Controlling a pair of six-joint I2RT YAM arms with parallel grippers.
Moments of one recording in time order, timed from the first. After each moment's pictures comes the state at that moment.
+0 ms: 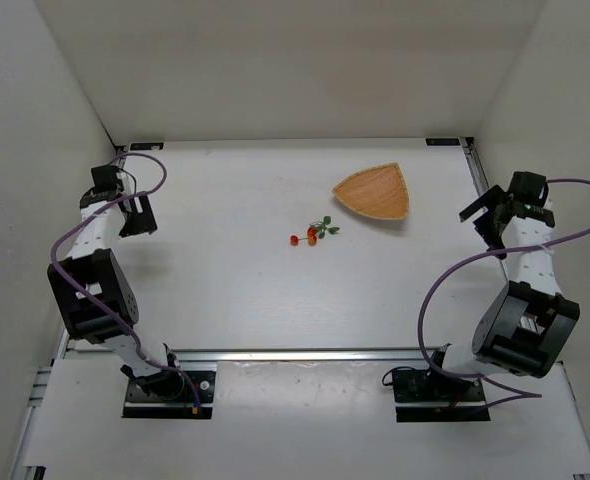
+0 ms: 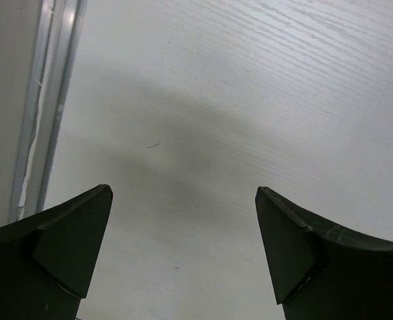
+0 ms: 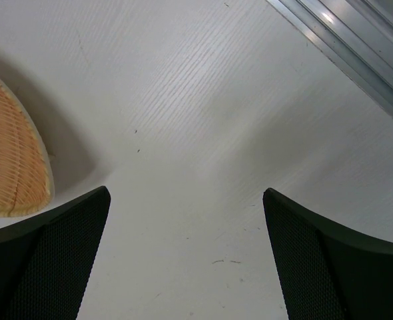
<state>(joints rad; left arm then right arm) 0.29 1.63 1.23 -0.60 -0.16 -0.01 -0.35 1.42 1.13 -0.66 0.03 0.54</state>
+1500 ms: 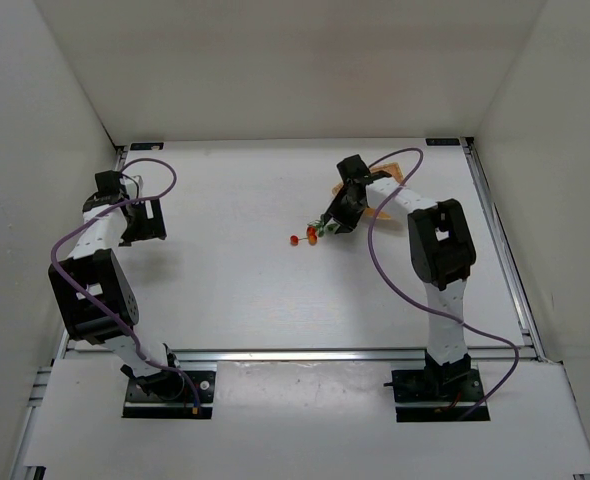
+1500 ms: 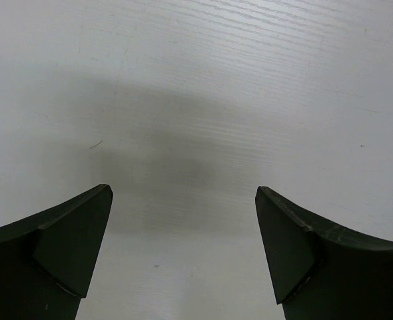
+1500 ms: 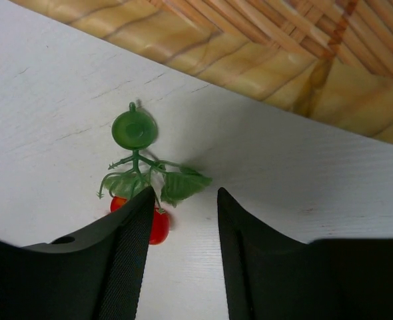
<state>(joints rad) 0.29 1.63 1.18 -0.60 0.05 0.08 0.43 2.13 1.61 -0.63 -0.08 0.91</state>
